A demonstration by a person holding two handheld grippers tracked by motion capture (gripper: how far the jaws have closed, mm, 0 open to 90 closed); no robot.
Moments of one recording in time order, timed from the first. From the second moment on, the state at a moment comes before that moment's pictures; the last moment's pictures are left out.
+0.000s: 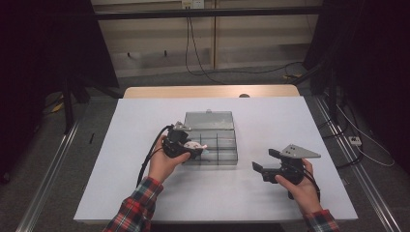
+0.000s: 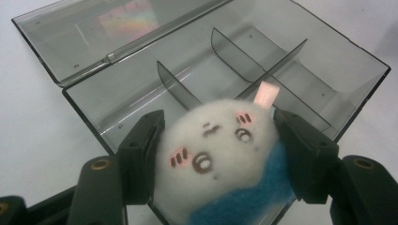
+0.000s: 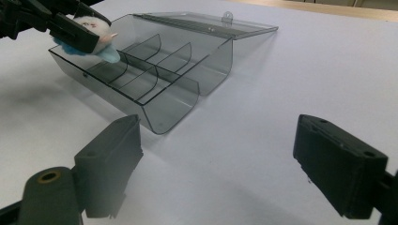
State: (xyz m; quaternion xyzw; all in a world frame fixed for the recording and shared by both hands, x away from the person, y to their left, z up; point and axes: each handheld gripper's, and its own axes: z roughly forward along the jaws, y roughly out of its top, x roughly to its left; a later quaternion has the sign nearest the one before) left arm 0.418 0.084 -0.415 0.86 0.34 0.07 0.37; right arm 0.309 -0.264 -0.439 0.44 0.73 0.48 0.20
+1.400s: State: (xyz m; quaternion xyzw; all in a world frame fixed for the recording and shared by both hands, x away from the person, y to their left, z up) left arm 0.415 0.084 -0.420 0.86 0.34 0.08 0.36; right arm 0.309 -0.262 -0.439 0.44 0.74 0.48 0.20
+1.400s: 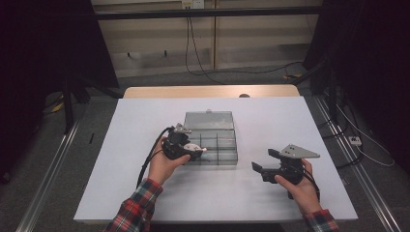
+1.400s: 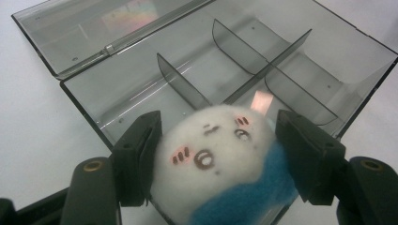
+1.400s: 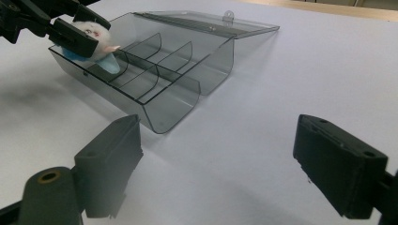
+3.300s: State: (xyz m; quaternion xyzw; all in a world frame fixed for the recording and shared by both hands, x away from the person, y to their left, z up) left arm 0.418 0.107 -0.400 0.85 0.36 0.09 0.38; right arm 0.311 -0.261 -0.437 0.44 0.73 0.48 0.20
